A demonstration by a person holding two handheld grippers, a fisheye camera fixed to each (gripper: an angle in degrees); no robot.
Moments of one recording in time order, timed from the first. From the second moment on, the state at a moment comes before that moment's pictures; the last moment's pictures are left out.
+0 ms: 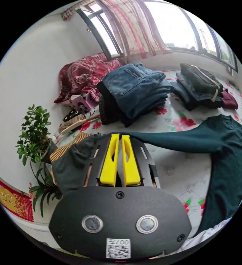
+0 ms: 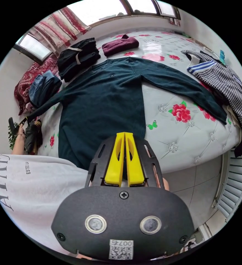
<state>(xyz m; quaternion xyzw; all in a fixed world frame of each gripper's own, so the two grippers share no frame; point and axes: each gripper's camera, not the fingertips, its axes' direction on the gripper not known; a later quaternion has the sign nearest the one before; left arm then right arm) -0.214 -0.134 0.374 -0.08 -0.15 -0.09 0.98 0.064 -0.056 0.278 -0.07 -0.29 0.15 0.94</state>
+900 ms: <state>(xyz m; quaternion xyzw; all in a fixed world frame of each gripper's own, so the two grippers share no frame) 0.103 -0.019 0.311 -0.33 0.14 0.08 0.93 0.052 -0.011 0.365 -0.21 -0.33 0.02 0.92</state>
